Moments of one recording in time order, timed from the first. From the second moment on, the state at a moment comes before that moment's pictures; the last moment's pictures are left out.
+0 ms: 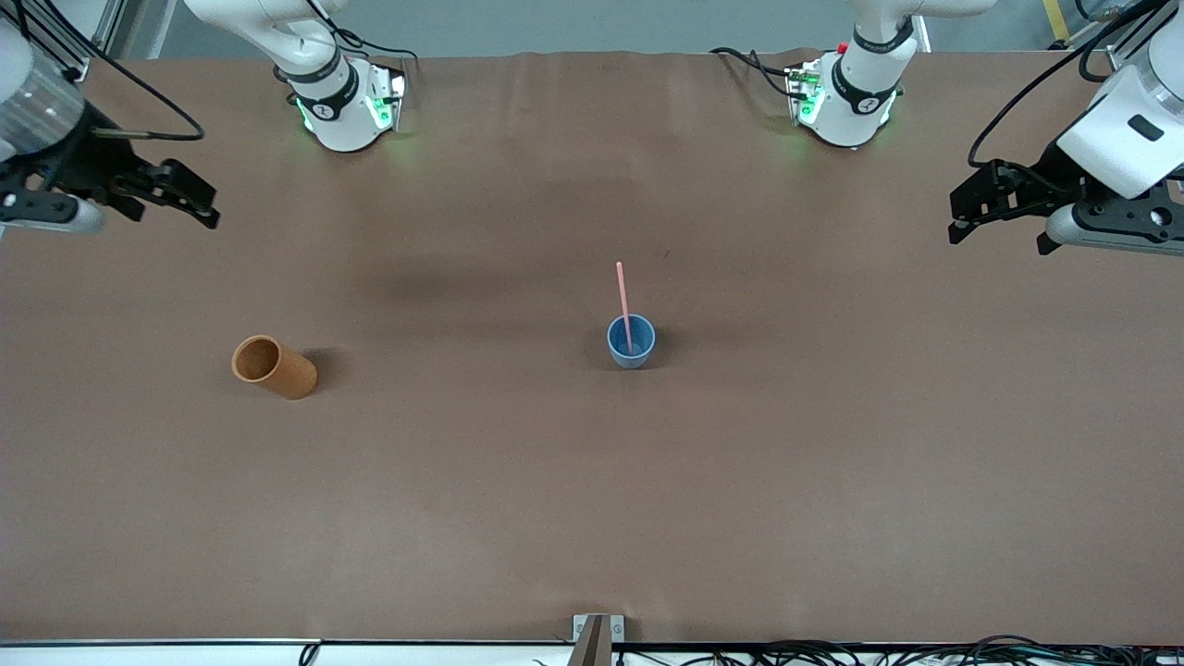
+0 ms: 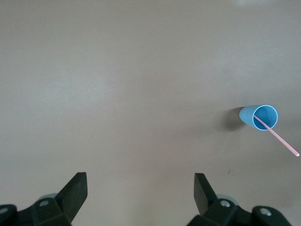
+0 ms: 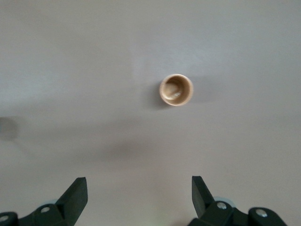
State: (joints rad) left arm -0.15 0.03 -0.04 -1.45 -0.04 1.54 -0.05; right arm 0.09 -0.17 -0.03 -1.76 0.00 1.57 0.19
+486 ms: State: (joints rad) left arm -0.15 0.03 -0.04 -1.45 -0.04 1.54 -0.05; right arm -0.01 -0.21 -0.02 -1.72 0.00 1.54 0.08
